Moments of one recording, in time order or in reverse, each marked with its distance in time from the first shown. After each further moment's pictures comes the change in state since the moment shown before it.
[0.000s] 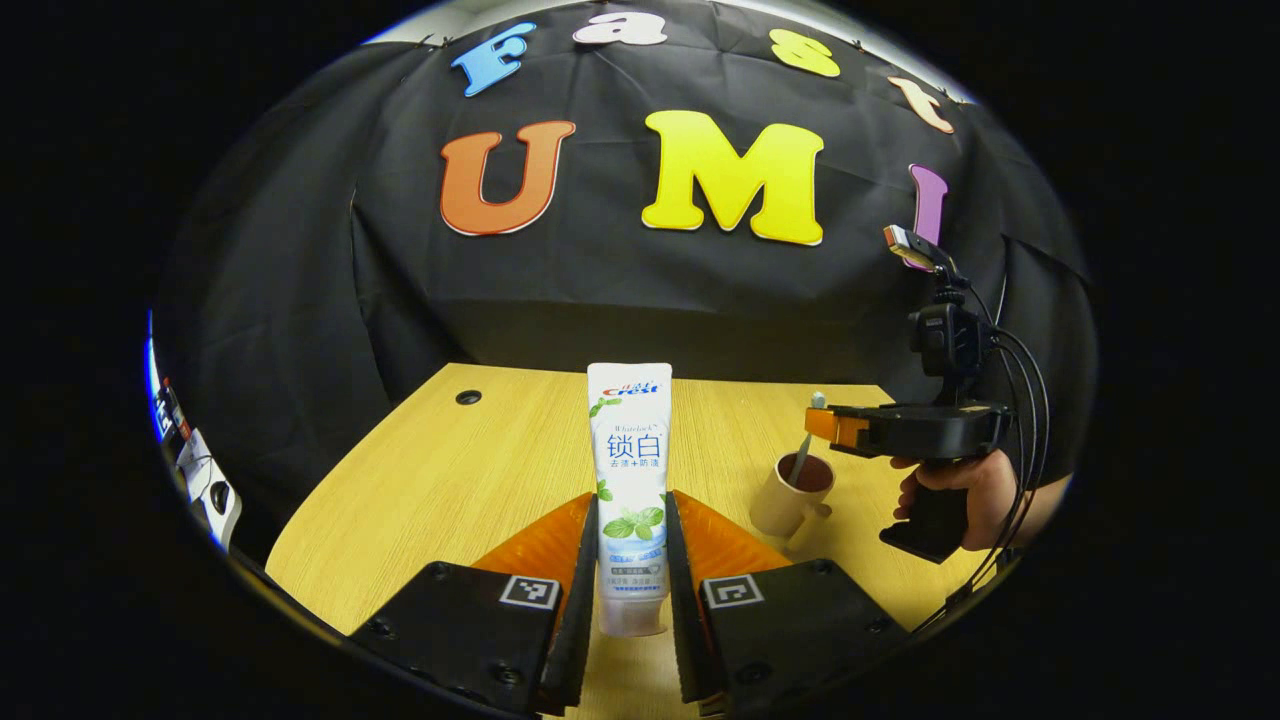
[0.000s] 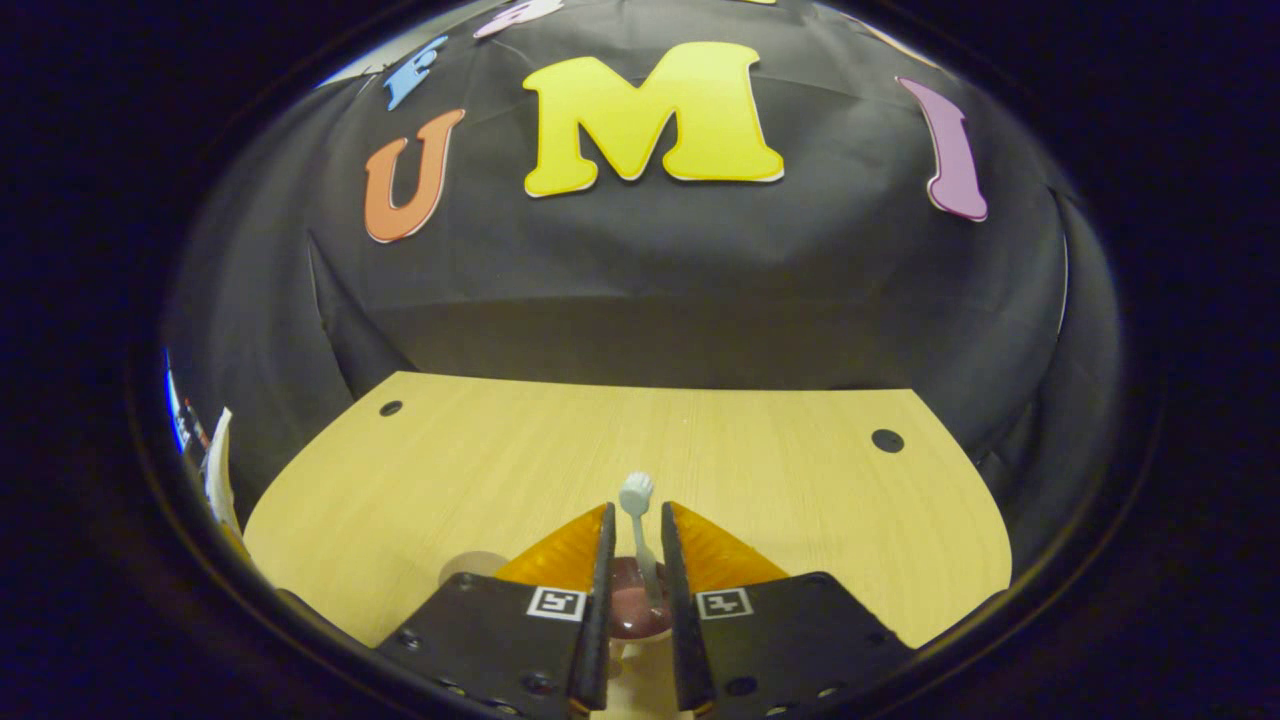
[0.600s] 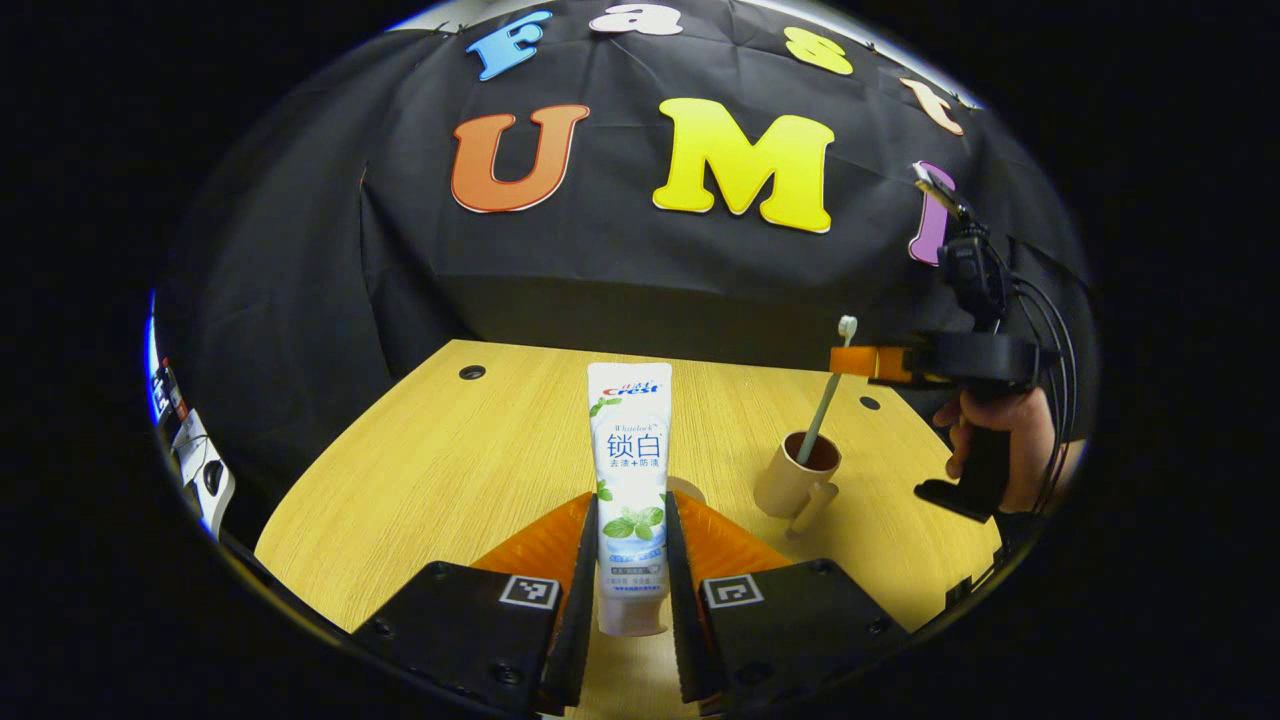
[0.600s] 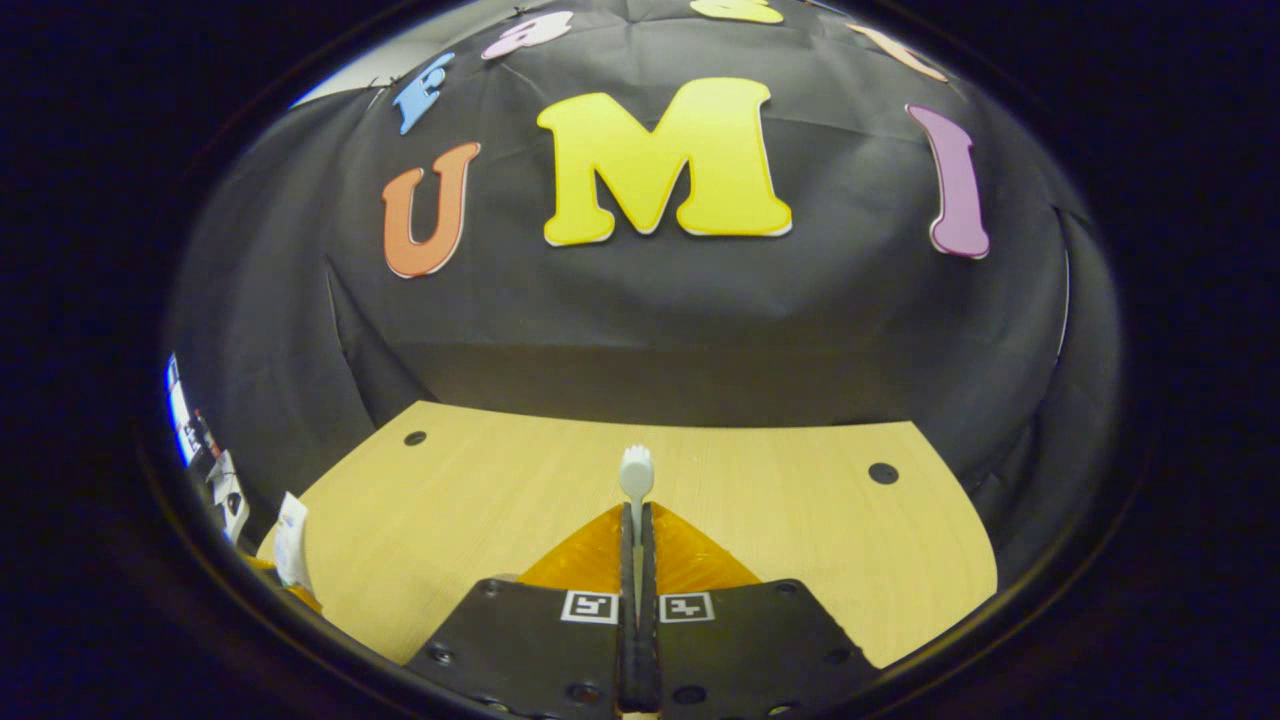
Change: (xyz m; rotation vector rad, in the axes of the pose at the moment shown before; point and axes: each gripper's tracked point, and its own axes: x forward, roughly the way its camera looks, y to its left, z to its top) left arm -0.004 0.010 -0.029 -0.039 0.056 0.008; right arm -0.014 0.010 0.027 -0.010 -0.042 0.026
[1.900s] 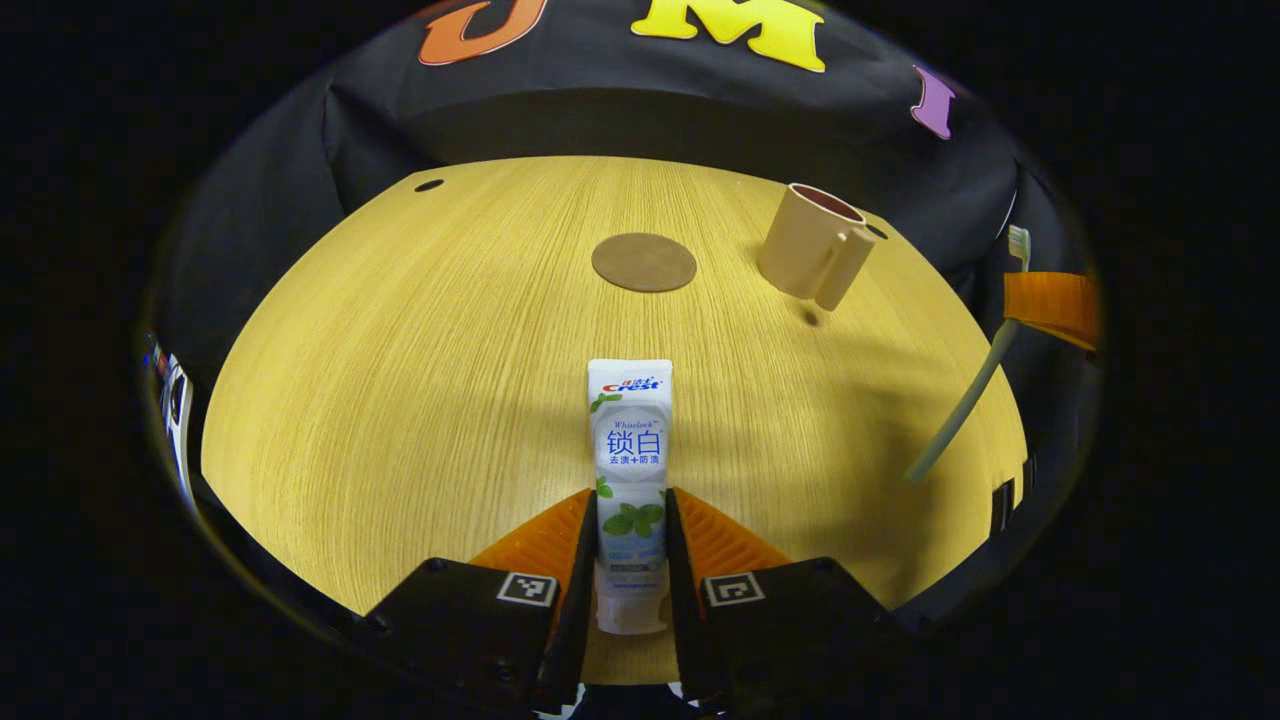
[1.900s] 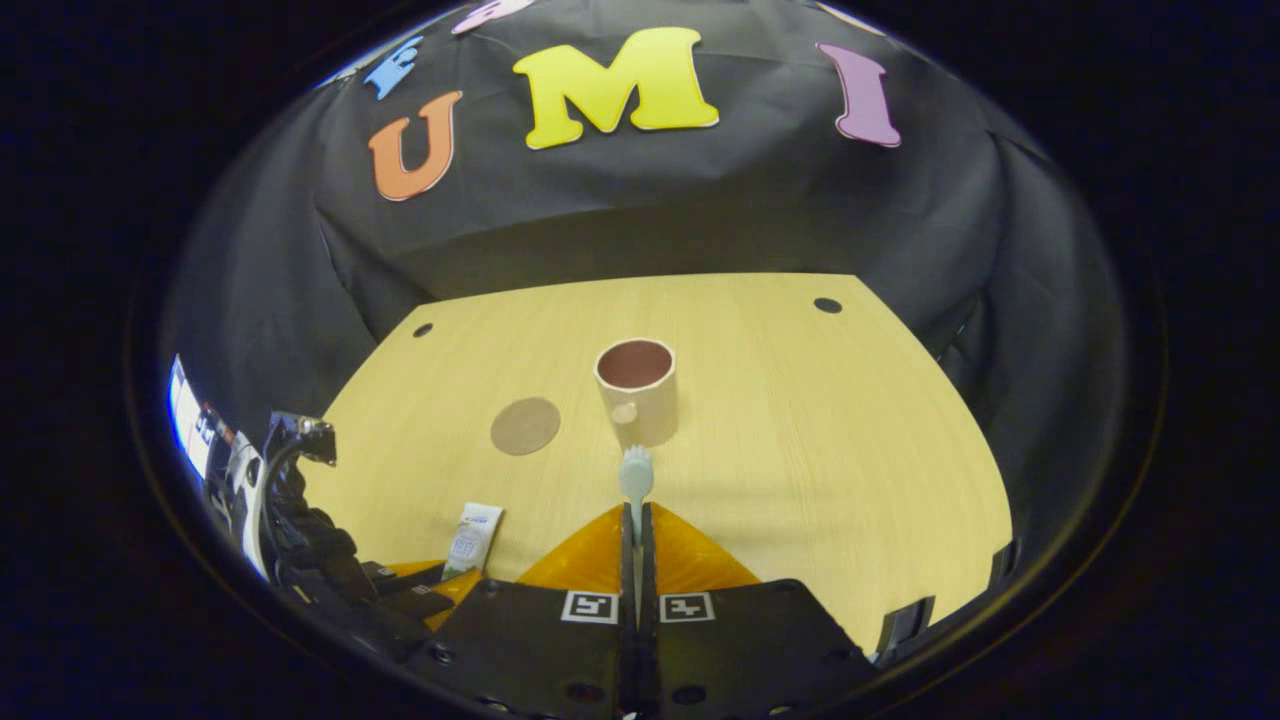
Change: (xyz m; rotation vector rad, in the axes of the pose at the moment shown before) left arm -0.003 -0.025 -0.200 -0.004 0.452 -0.056; right arm -0.160 0.022 -0.119 0.106 0.269 -0.072
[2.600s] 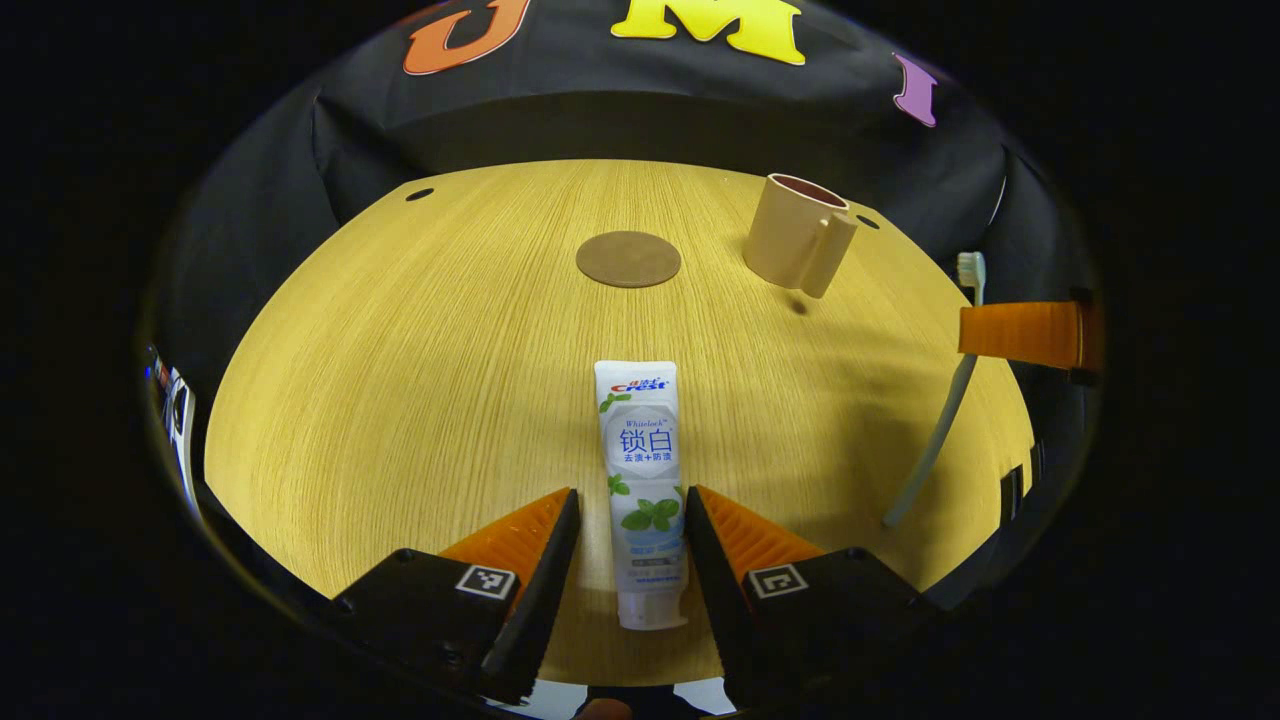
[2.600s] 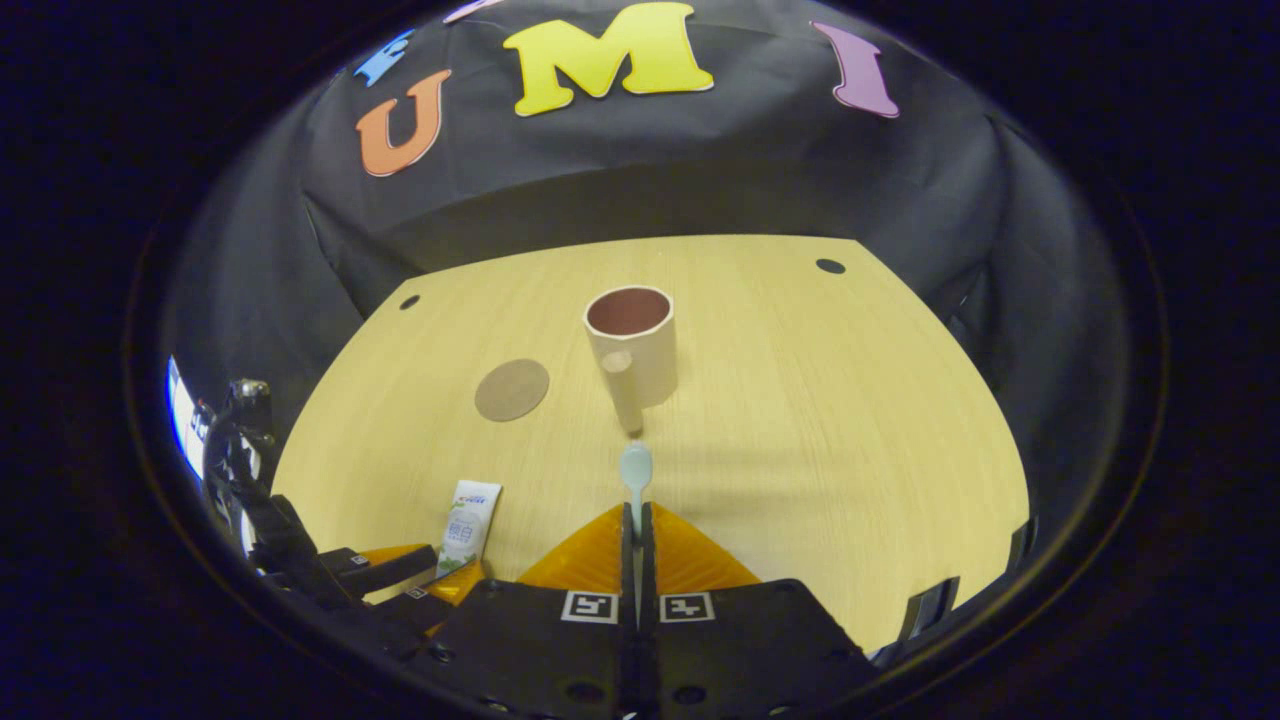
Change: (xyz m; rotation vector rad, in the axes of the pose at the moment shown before) left arm 0.009 -0.009 -0.014 0.038 0.018 0.015; right arm 0.014 0.018 -0.033 0.015 0.102 -0.026
